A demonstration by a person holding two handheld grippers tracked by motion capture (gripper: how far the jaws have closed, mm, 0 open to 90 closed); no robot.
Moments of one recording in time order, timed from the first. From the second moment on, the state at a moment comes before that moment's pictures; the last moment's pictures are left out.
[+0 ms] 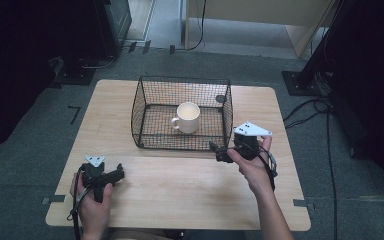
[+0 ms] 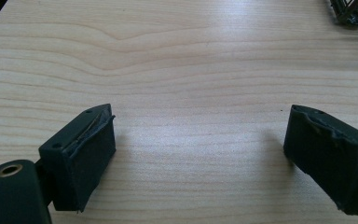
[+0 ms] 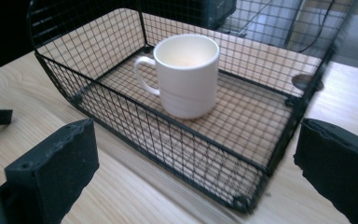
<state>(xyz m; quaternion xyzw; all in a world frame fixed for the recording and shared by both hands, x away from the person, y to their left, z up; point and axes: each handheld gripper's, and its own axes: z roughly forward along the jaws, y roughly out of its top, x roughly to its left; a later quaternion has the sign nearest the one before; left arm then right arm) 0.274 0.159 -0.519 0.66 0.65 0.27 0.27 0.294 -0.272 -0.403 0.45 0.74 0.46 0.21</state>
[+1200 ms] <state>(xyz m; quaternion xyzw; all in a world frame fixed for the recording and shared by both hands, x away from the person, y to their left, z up) 0.274 0.159 -0.519 0.66 0.65 0.27 0.27 0.228 -0.387 -0.495 0.57 0.69 0.39 0.23</state>
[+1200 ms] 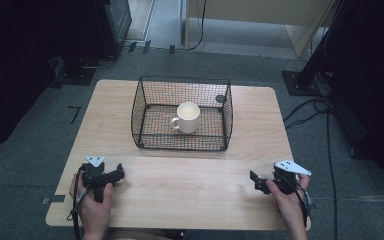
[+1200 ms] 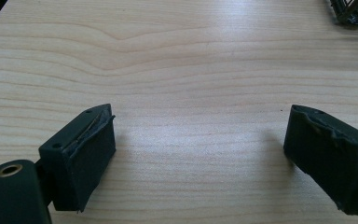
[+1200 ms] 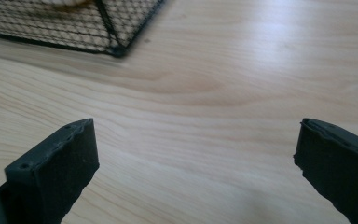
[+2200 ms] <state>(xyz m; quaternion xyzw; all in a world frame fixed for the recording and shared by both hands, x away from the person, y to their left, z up) 0.274 0.159 -0.519 0.65 0.65 0.27 0.27 0.203 -0.436 -0.528 0.63 0.68 0.29 0.25</state>
